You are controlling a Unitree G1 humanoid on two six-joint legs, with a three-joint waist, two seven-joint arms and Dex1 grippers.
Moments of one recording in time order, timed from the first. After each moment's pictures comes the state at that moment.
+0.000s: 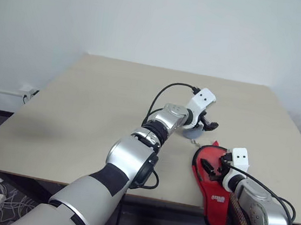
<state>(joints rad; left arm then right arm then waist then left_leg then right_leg) -1.30 -0.18 -0.06 1.39 0.06 0.12 -0.64 0.04 -0.27 -0.07 -0.31 0.31 0.81 0.31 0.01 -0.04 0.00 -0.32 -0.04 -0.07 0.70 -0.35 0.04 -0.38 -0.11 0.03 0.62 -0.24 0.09</state>
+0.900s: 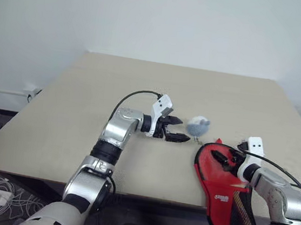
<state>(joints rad) -0.71 0.15 -0.16 0.29 -0.09 0.57 -1.13 -0.15 -0.41 -0.24 -0.18 0.44 0.85 0.43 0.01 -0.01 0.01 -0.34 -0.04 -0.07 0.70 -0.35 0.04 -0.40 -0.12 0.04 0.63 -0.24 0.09</state>
